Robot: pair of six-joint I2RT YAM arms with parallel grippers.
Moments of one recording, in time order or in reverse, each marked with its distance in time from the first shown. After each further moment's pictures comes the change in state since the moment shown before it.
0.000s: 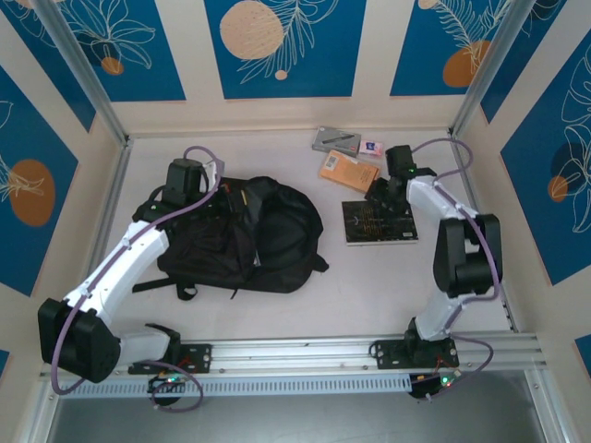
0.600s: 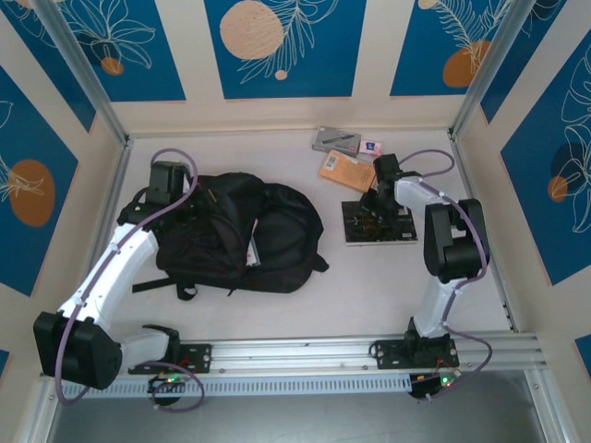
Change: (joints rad) left arm 0.134 -0.043 0.000 -0.140 -0.280 -0.087; right arm 0.073 0.074 -0.055 0.014 -0.064 0.042
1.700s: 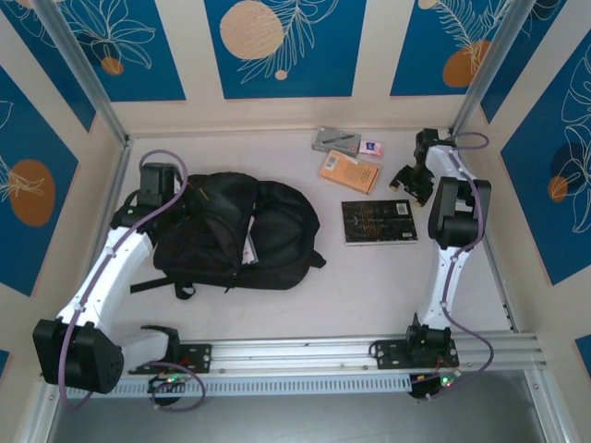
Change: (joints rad) left arm 0.056 -0.028 -0.024 0.026 0.030 -0.020; right arm -0.280 0.399 0.604 -0.345 0.012 -0.117
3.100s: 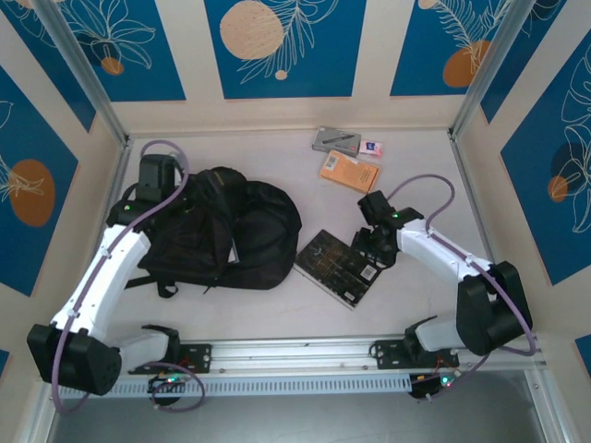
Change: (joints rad) left arm -0.089 -0.008 0.116 -0.061 -0.032 0.063; right arm 0.546 -0.874 -0.923 0.147 0.129 0.229
